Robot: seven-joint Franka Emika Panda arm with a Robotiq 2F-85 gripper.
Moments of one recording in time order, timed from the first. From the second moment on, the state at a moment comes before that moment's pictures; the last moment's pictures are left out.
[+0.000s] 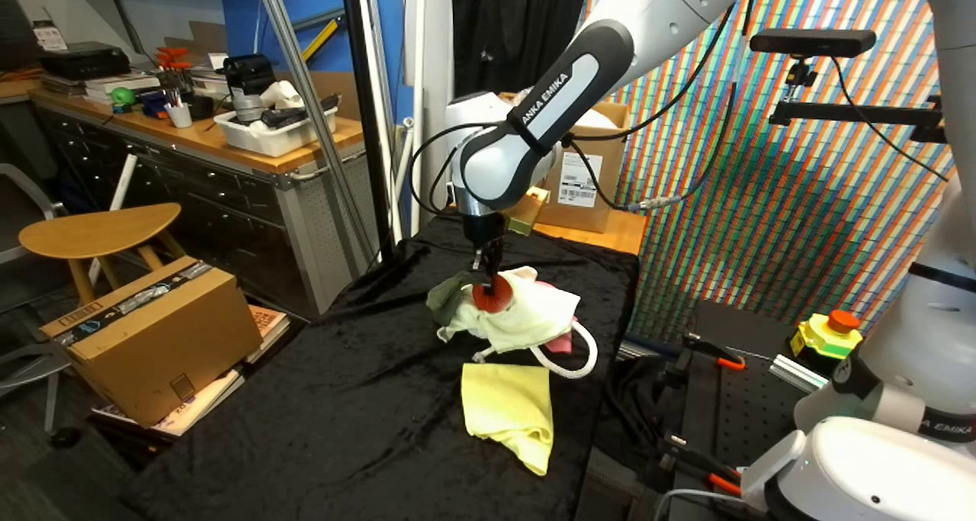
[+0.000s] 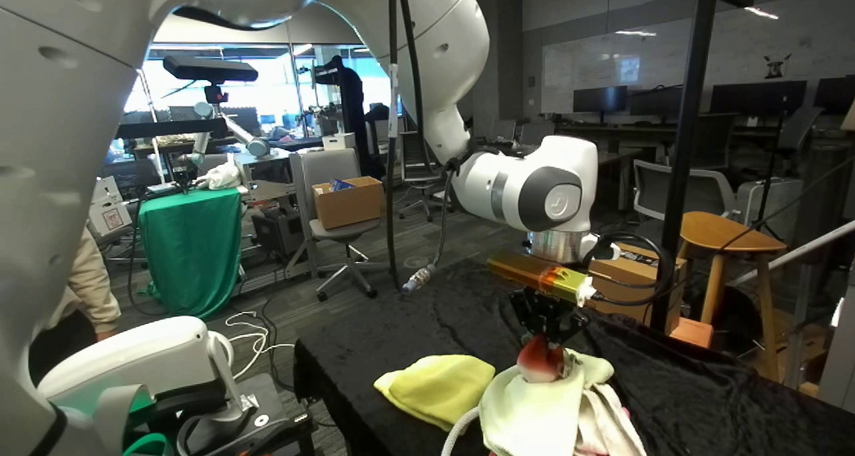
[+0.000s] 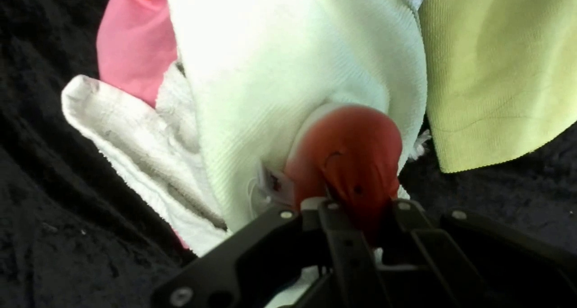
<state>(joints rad) -0.02 0.54 0.03 -1.95 -0.05 2.35 -0.18</state>
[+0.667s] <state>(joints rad) 0.00 0.70 0.01 -1.83 -0.05 2.34 -0.06</state>
